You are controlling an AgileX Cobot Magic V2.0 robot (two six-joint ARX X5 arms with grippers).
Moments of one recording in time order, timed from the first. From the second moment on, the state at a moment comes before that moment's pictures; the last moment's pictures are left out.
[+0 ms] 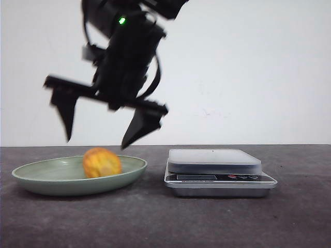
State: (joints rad) left arm -0.37 0.18 1.09 -1.35 -0.20 -0.44; right arm 0.88 1.96 1.46 -0.34 0.08 0.51
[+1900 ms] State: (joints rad) left arm -0.37 0.19 0.92 -1.00 -0.16 -0.37; right arm 0.37 0.28 0.94 -0.98 0.10 0.27
